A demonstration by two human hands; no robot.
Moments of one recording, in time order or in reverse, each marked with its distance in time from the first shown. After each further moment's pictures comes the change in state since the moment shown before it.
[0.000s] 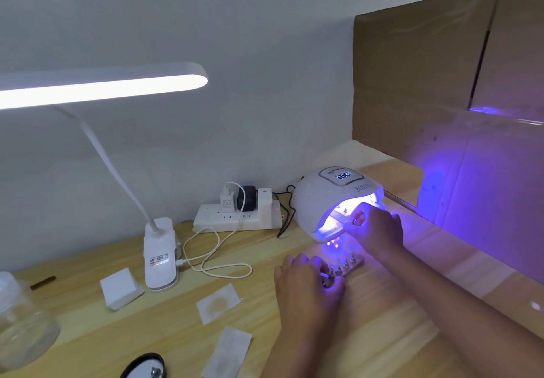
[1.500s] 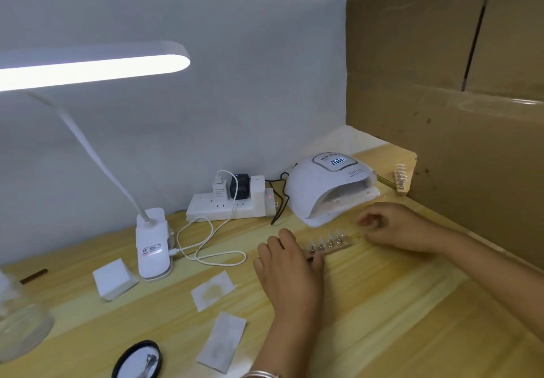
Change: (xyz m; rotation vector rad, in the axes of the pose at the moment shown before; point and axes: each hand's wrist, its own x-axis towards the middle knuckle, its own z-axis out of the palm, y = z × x) left_hand 0.000 0.003 -0.003 0.123 0.098 -0.223; right_hand -0.008 0.053 -0.050 0.248 -0.531 -0.220
